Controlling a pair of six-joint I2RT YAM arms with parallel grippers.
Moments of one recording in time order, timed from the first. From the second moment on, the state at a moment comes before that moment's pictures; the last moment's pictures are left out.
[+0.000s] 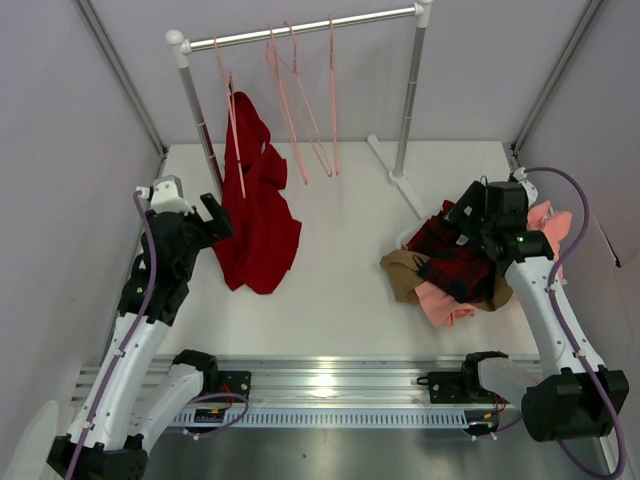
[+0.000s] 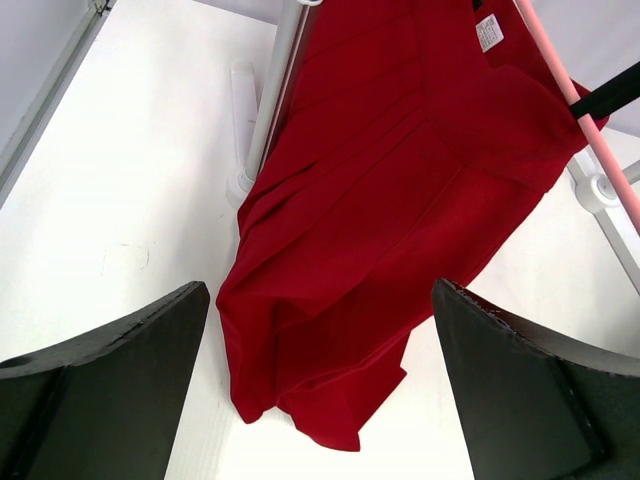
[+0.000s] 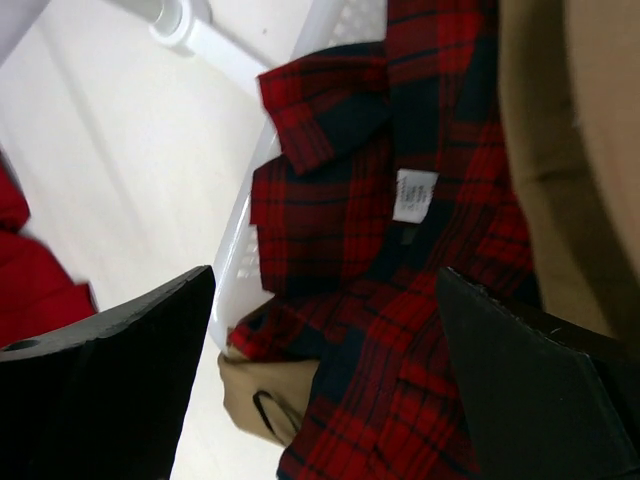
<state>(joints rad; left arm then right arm) -0.23 0.76 0.88 -0.40 -0.27 -0.33 0.09 1.09 1.03 -0.61 0.17 0.66</state>
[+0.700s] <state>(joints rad) -0.23 0.76 0.88 -0.40 -0.26 -0.33 -0.12 1.16 1.07 -0.73 0.17 0.57</state>
